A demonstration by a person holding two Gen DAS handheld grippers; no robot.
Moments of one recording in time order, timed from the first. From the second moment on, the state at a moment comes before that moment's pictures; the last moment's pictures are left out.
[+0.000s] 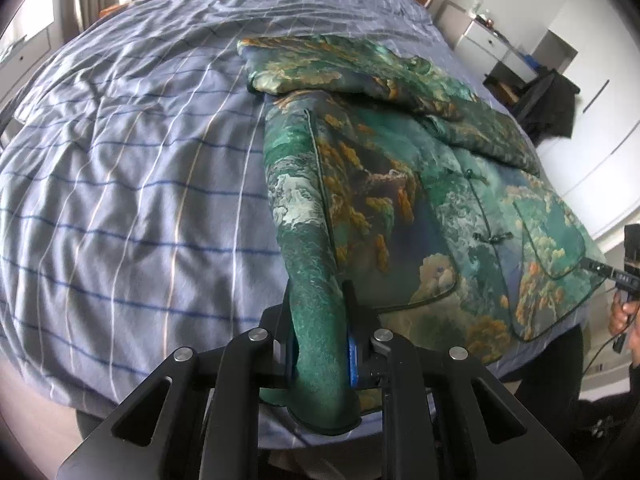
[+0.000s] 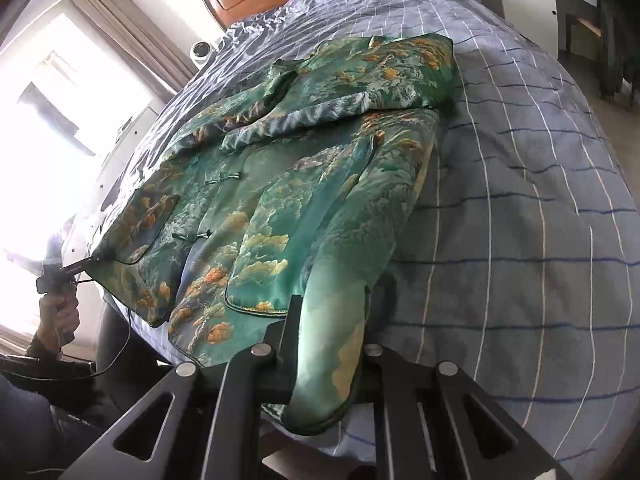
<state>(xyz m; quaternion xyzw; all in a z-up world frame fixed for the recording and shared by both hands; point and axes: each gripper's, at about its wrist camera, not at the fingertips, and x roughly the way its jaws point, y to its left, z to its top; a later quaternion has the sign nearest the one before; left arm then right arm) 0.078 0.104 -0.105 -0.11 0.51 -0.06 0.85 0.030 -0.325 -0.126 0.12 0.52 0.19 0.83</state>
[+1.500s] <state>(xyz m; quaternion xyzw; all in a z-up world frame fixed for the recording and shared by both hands) 0.010 0.146 -0.027 -0.18 0.49 -0.11 0.84 0.061 -0.358 -0.079 0.19 0.52 0.26 0.79</state>
